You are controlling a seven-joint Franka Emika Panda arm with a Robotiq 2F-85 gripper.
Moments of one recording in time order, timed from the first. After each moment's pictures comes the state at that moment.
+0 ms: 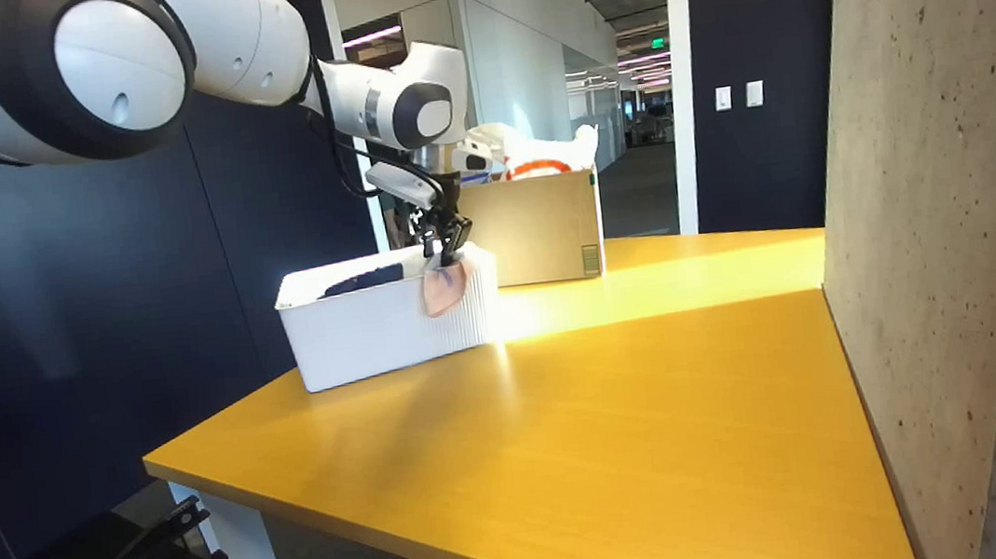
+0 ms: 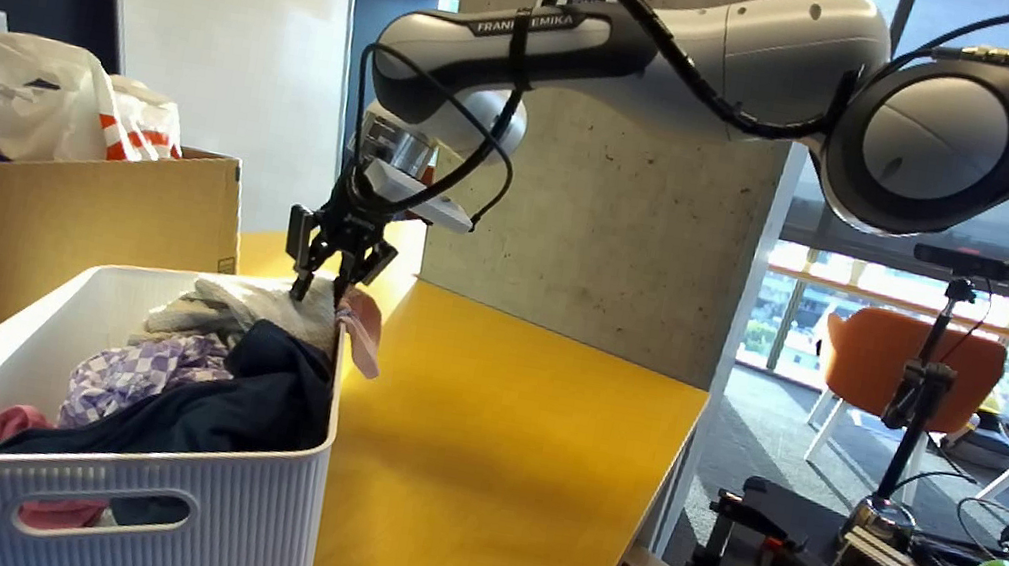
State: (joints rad) arm 0.03 1.11 0.11 -0.74 0.24 2.02 0.13
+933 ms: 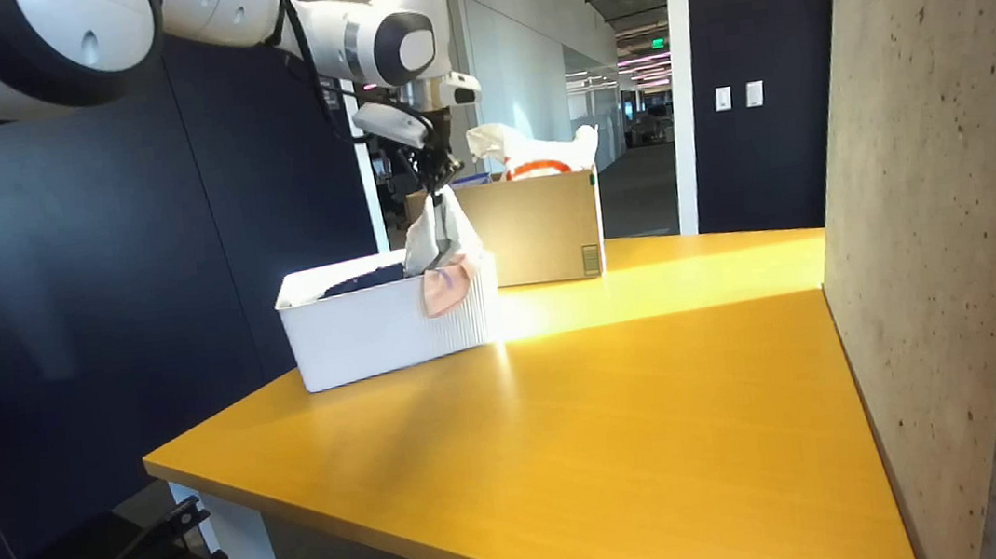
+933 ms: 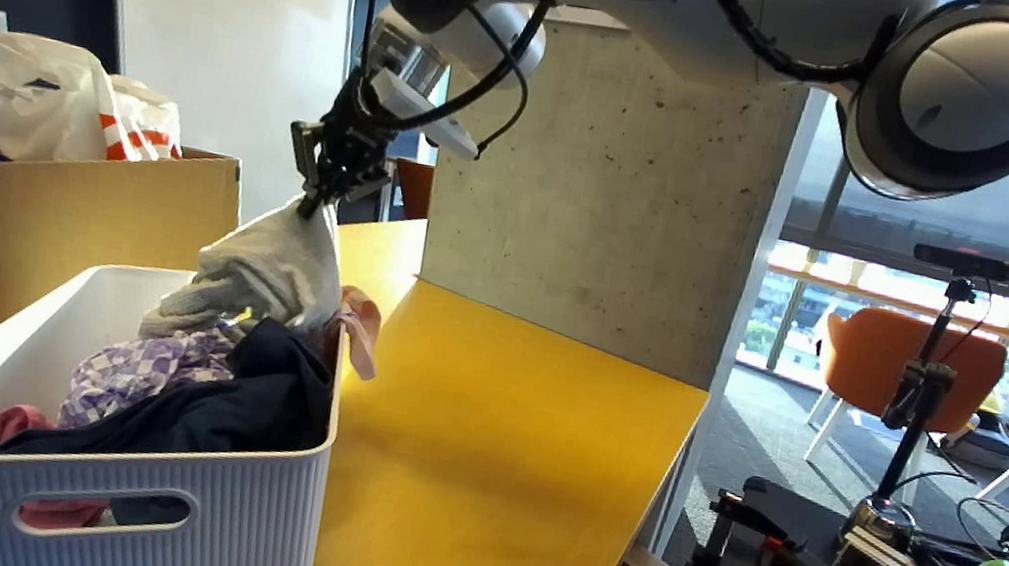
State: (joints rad) arm 0.04 1.01 0.09 -0.71 0.22 2.03 0.13
